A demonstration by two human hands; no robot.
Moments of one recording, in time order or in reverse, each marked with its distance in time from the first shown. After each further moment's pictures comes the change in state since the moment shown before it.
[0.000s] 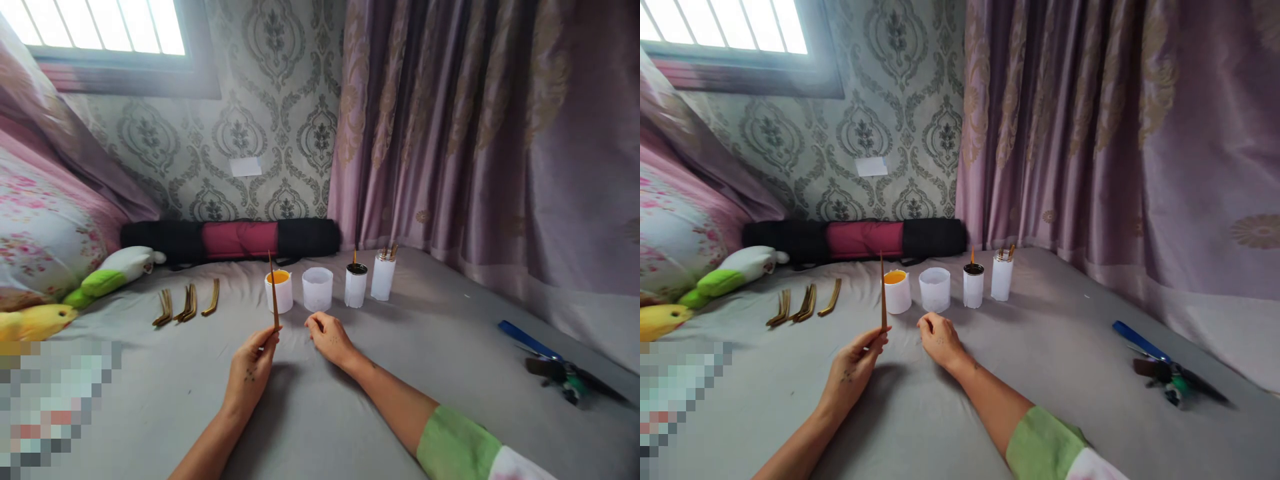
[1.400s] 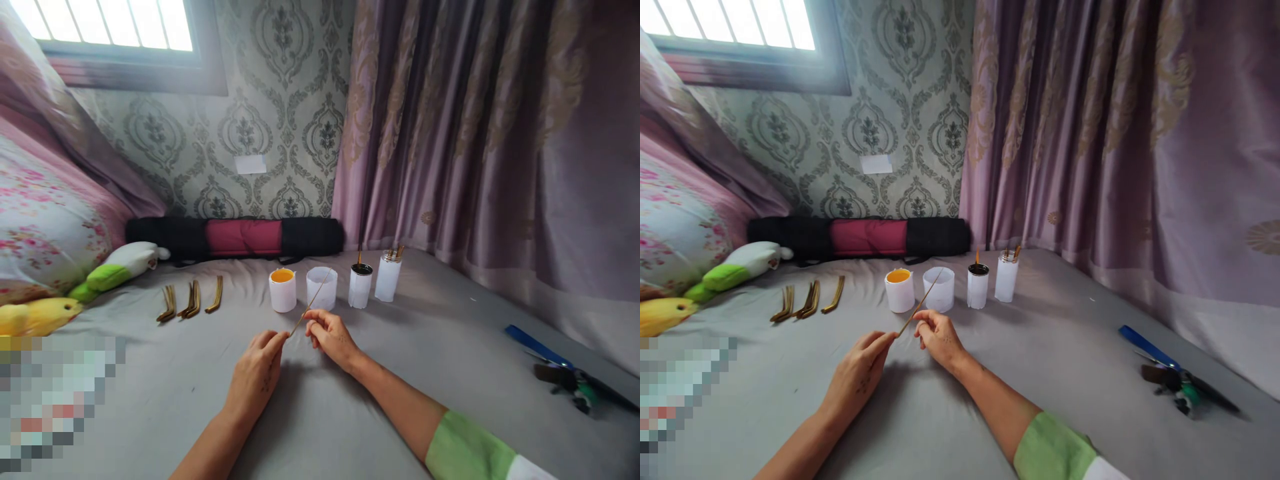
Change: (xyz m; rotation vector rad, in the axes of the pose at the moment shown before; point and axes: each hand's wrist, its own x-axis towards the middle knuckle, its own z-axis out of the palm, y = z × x) left_hand -0.007 0.012 -0.011 0.533 -0.145 0.344; right_hand -0.001 -0.018 0.000 0.588 -0.160 0.162
